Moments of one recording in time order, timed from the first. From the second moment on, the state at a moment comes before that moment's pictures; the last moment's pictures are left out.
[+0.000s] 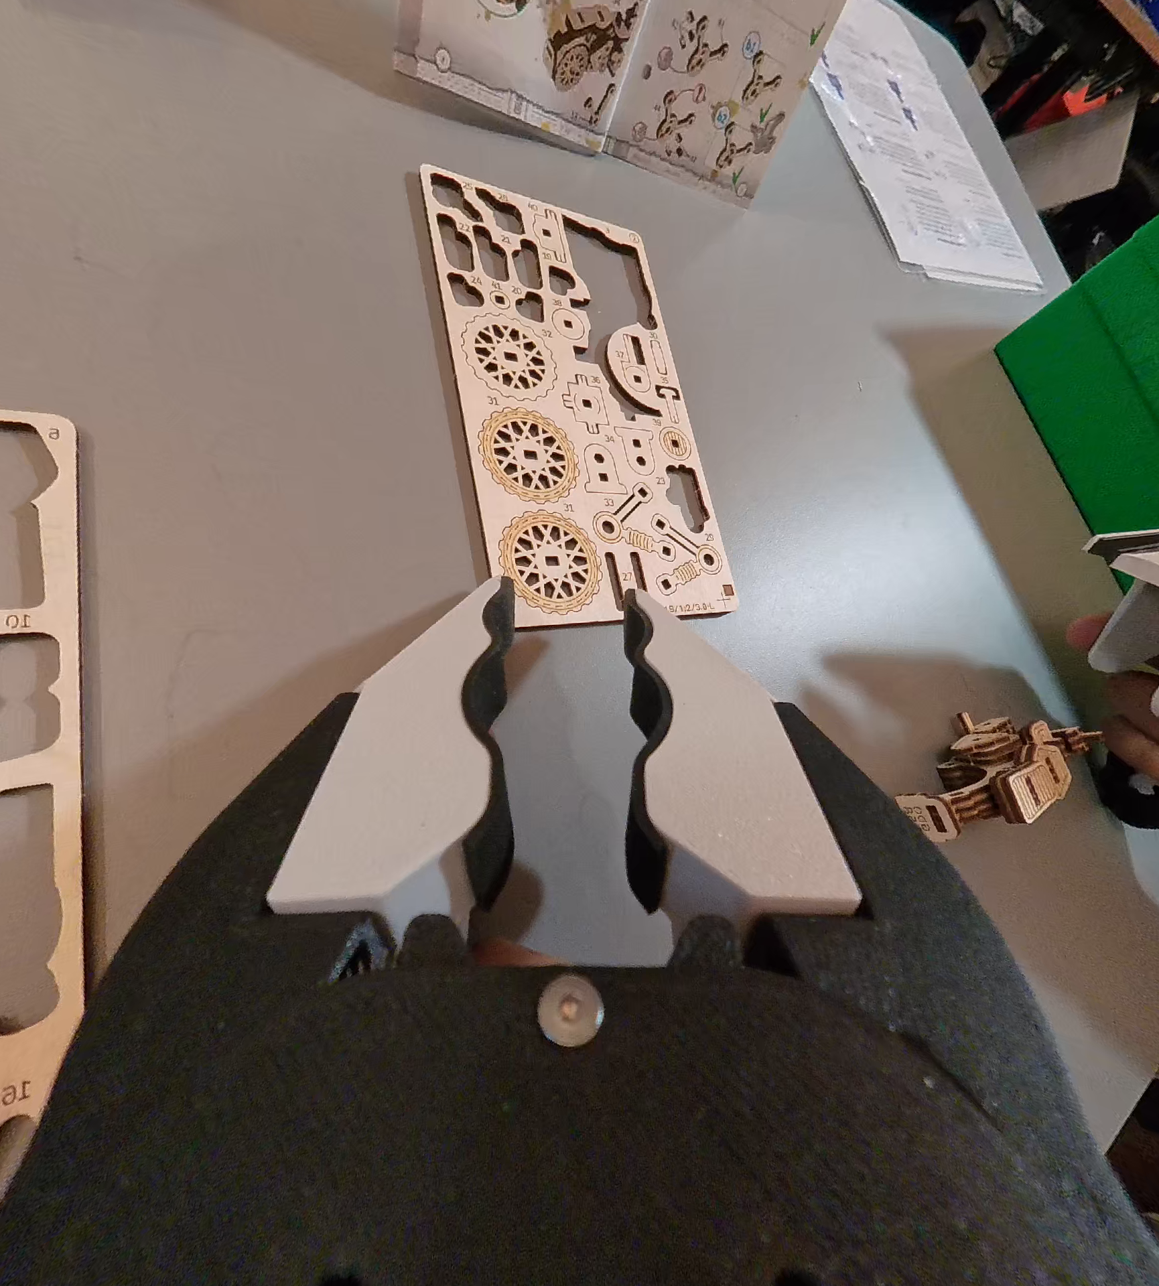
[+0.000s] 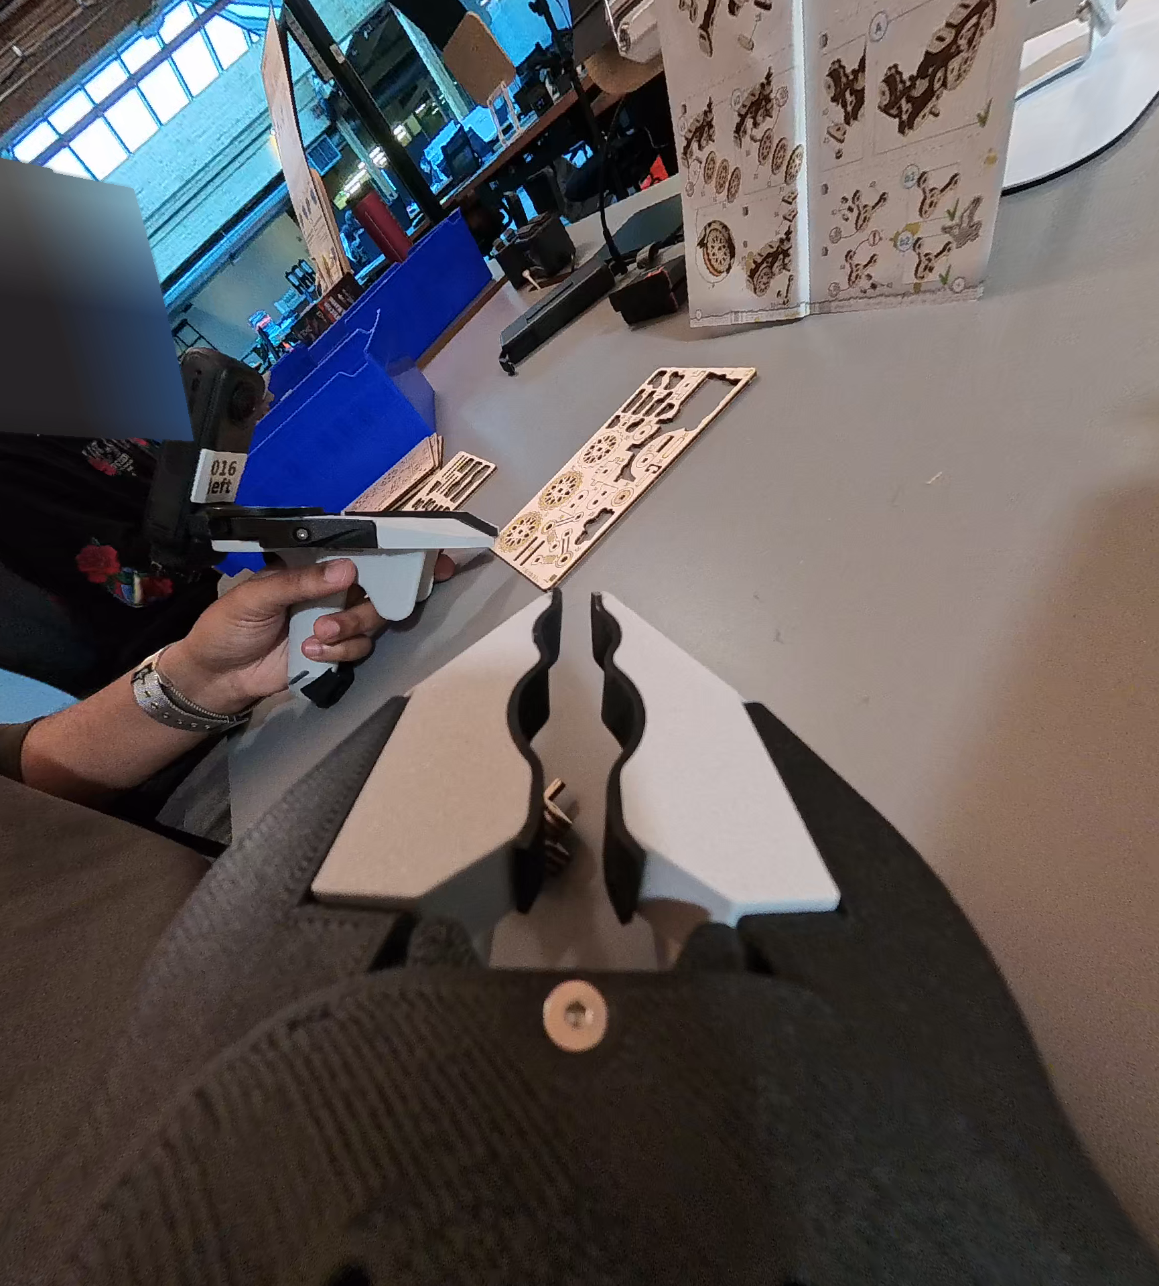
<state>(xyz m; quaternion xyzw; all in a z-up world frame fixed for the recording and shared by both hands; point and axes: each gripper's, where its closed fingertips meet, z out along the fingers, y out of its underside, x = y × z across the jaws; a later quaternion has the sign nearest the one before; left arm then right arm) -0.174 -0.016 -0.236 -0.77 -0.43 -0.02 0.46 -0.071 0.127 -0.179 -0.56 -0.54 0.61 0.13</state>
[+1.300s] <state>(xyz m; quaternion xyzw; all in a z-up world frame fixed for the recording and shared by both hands) -0.095 0.019 -0.228 -0.87 -0.19 -0.02 0.46 -0.073 0.126 -0.184 -0.57 -0.54 0.61 0.11</state>
